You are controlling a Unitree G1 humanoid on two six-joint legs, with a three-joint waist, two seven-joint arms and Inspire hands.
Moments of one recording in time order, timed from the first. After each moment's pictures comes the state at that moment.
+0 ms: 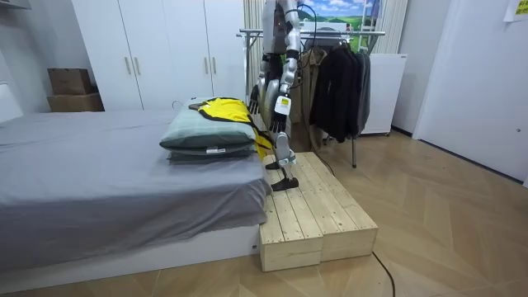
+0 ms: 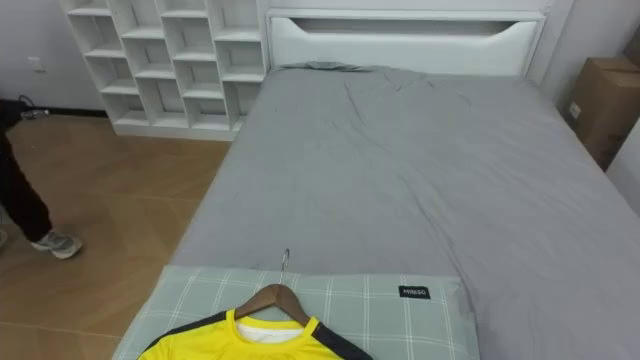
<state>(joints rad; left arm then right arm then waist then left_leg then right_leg) 0.19 0.20 0.04 1.16 -0.08 -0.09 0.03 0.10 -0.20 0.03 1.29 0.39 -0.02 0.31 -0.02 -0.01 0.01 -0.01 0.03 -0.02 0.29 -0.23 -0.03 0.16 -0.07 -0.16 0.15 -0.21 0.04</state>
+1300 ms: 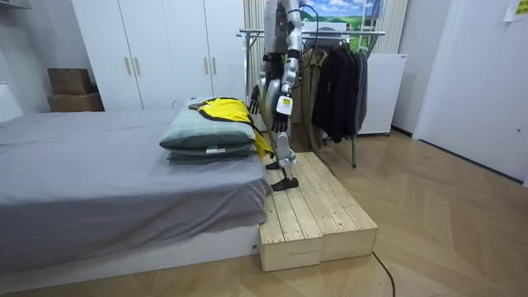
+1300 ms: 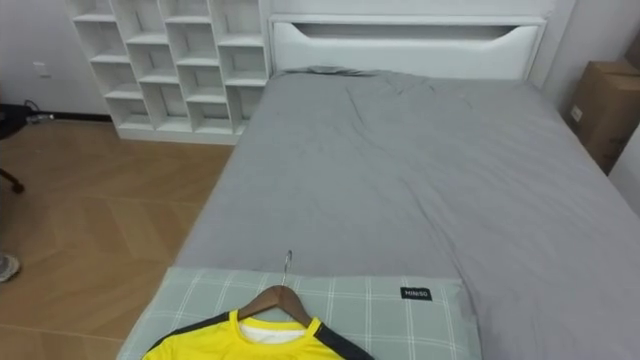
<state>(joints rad) 0.19 0.19 0.04 1.16 -0.08 -0.06 0.03 0.10 -0.20 0.02 1.30 0.41 0.01 0.31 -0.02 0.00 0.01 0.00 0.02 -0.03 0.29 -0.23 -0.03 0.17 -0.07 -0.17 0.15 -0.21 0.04</state>
